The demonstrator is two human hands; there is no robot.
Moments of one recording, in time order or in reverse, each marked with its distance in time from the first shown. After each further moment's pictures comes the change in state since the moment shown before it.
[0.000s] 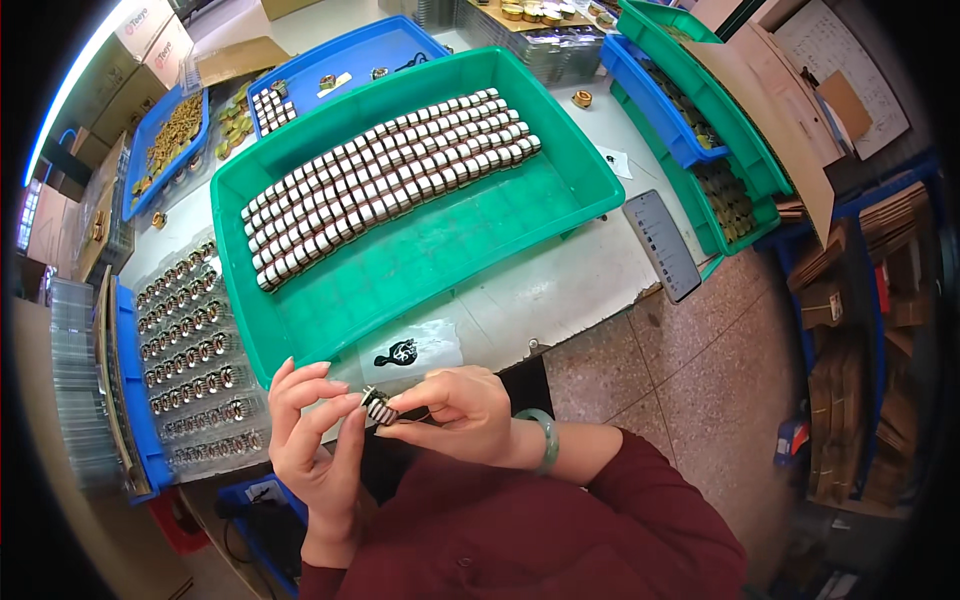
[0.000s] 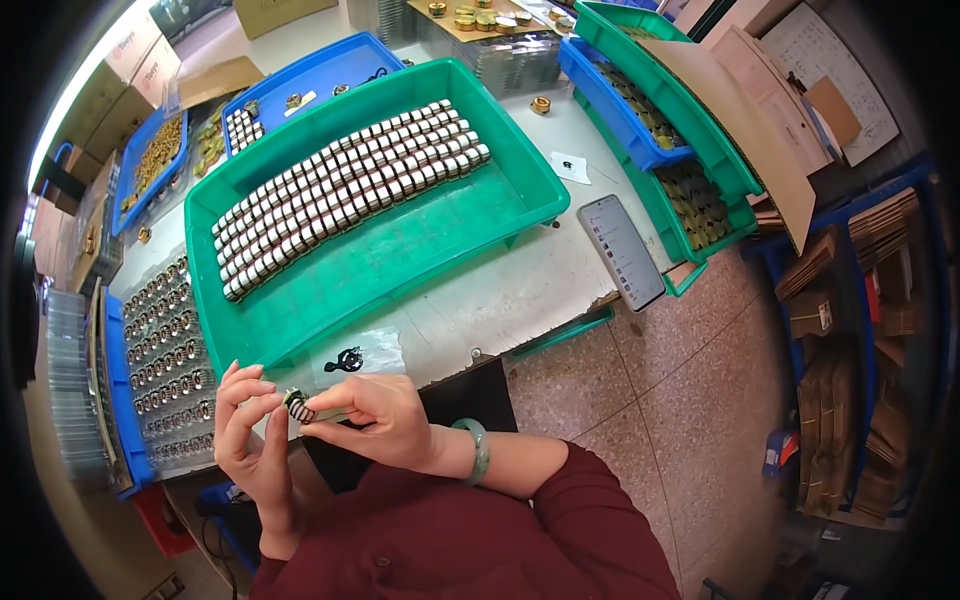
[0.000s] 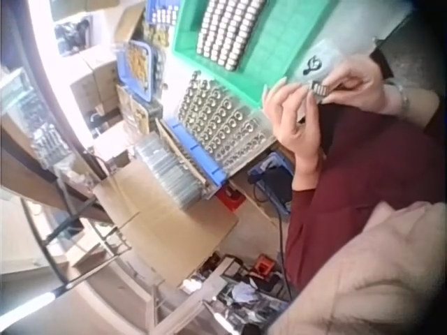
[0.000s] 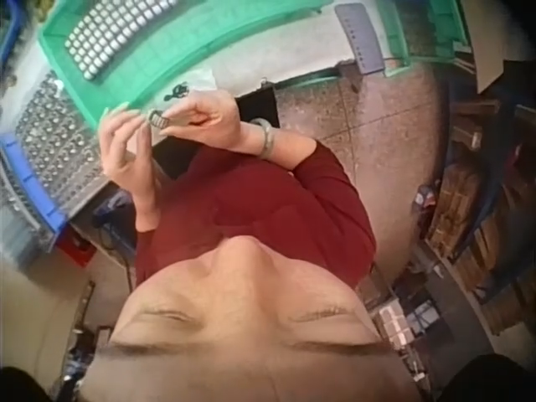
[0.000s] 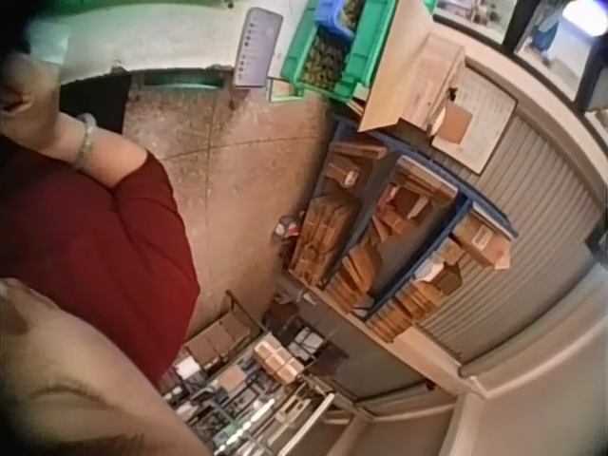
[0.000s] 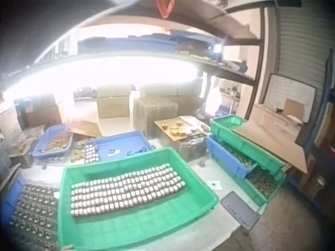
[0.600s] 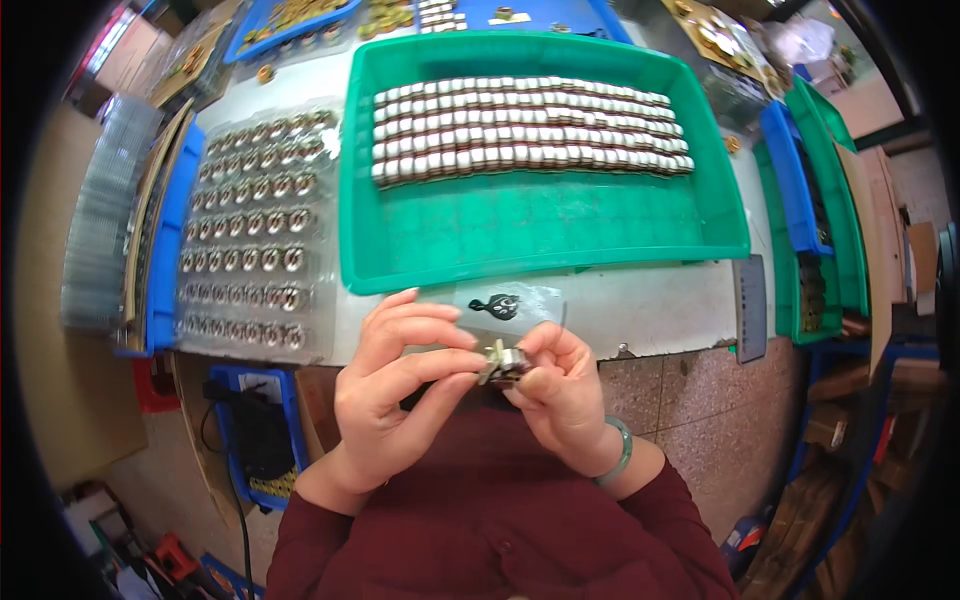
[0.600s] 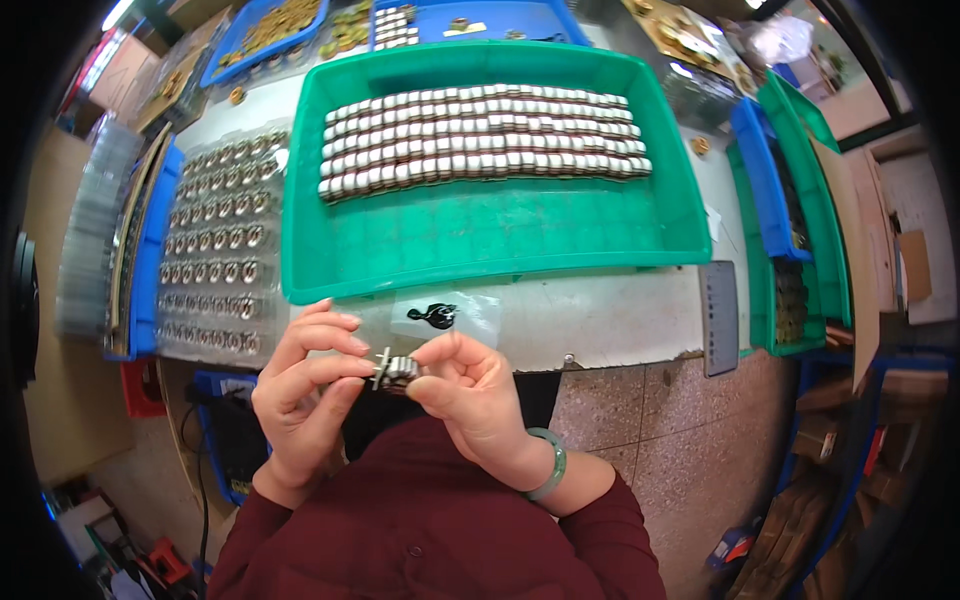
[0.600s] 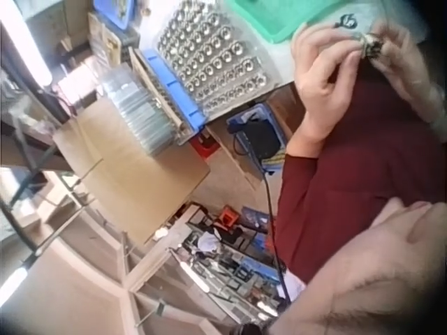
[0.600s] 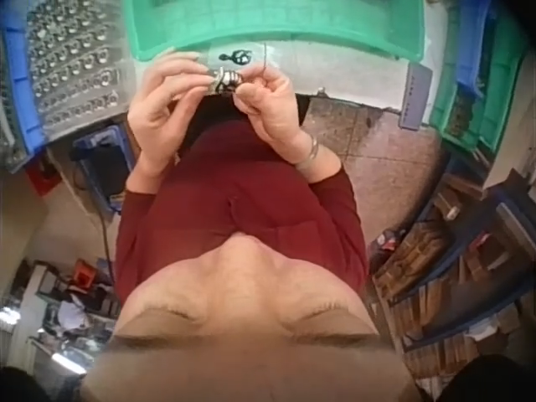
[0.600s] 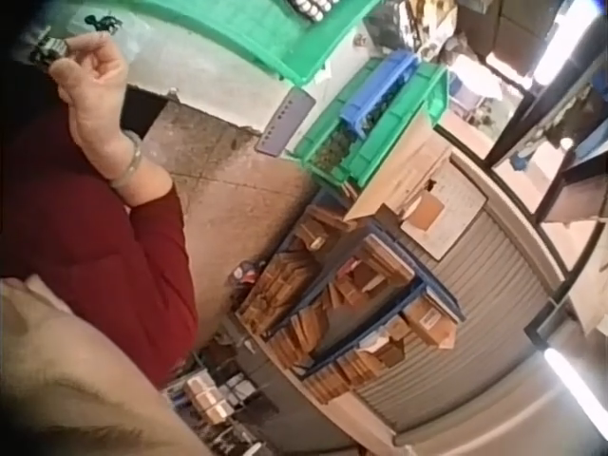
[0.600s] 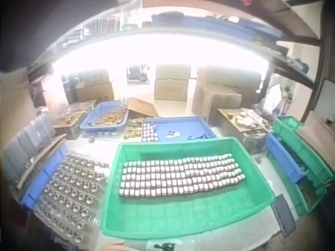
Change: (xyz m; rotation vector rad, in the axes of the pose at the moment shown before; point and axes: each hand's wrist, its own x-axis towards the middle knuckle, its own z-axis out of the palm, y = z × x) left_hand -0.009 -0.012 -0.022 -0.176 -0.090 -0.054; right_hand -0.004 -0.010 0.012 0.915 0.106 0.921
